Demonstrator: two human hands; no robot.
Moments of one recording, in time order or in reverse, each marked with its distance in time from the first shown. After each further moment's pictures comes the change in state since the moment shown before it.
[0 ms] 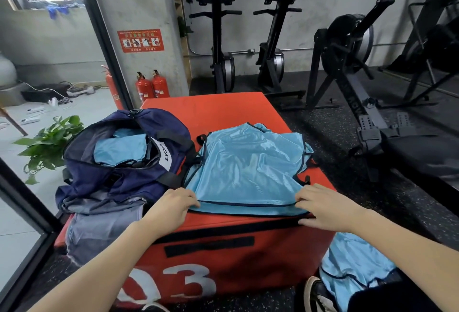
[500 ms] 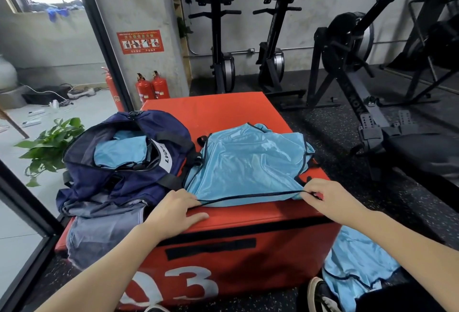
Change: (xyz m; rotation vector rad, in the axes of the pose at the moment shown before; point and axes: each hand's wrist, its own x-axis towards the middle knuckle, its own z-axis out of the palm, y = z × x) left_hand 0.001 0.009 0.001 0.052 0.048 -0.006; right_hand 0.000 -0.001 -0.001 0.579 0.210 0.466
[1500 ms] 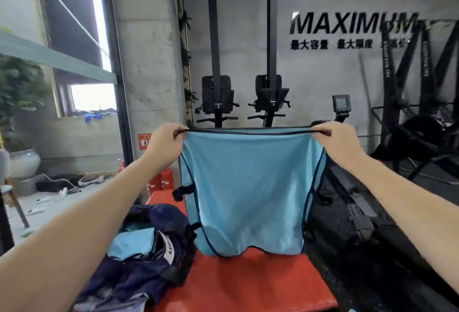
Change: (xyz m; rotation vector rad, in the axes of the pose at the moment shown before) left_hand 0.113 0.109 -0.370 -0.181 0.709 -0.190; right_hand 0.101 -0.141 -0.315 -0.056 0.718 0.015
